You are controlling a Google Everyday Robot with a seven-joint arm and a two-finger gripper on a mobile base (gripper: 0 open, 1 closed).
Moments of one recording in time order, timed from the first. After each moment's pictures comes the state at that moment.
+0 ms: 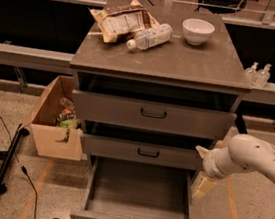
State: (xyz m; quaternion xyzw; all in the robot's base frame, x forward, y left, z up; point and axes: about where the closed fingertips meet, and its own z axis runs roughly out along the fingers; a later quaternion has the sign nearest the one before) arm 0.563 -0.255 0.530 -0.65 0.73 0.03 0.21
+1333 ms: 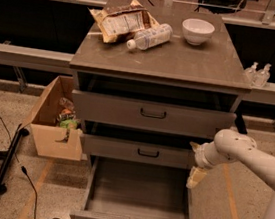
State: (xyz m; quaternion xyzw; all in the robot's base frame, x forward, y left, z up) arm 0.634 -0.258 0.463 -0.66 0.73 0.03 0.20
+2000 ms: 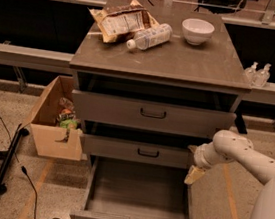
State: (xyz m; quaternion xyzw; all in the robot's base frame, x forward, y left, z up) arm 0.649 -0.262 0.436 -0.66 0.73 0.04 0.20
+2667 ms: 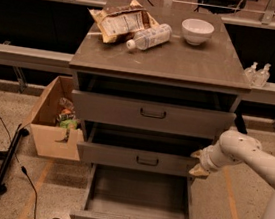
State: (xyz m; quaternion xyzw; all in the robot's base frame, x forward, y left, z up) arm 0.624 -0.283 0.449 -0.65 0.74 0.04 0.18
